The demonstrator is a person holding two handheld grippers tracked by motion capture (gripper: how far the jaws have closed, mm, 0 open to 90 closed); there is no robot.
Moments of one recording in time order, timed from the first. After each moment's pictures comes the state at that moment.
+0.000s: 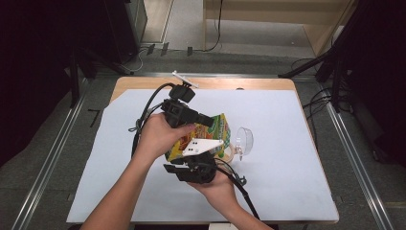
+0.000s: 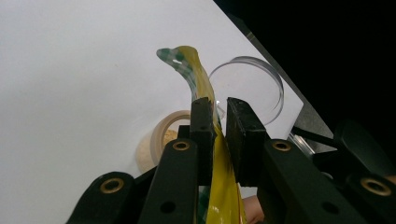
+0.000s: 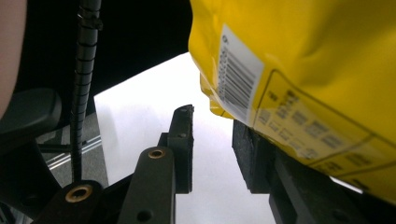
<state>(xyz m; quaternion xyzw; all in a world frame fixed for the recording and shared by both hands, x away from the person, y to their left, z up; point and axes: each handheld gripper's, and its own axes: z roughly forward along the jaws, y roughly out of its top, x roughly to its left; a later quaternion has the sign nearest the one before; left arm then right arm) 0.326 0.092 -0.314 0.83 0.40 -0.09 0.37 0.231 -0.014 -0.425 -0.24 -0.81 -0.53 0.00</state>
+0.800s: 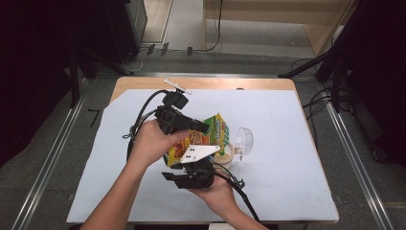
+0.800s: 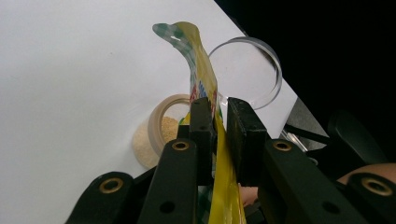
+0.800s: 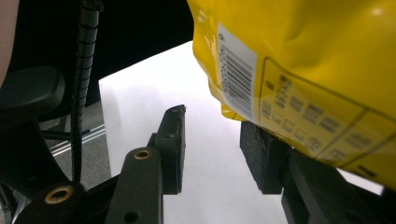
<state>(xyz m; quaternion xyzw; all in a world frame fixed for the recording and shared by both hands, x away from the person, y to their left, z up) 0.316 0.107 -0.324 0.83 0.39 -0.10 0.38 0.225 -0.010 -0.440 -0.22 -0.82 -0.52 0.01</state>
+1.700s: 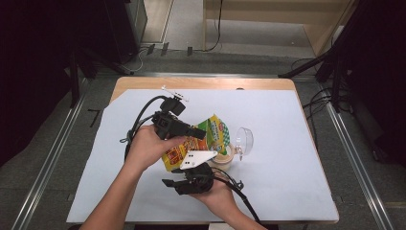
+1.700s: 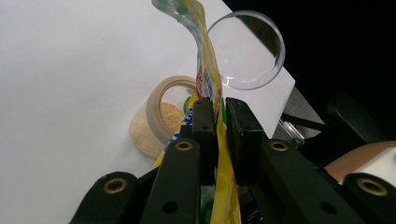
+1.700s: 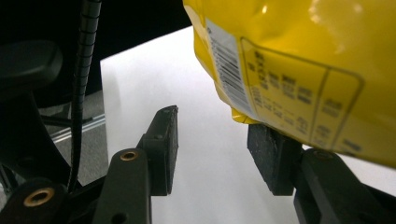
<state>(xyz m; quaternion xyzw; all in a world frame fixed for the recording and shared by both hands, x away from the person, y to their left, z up) 0.313 0.114 -0.341 0.84 0.38 -0.12 0.37 0.223 -0.008 -0.461 -0.19 -0.83 -0.52 0.01</state>
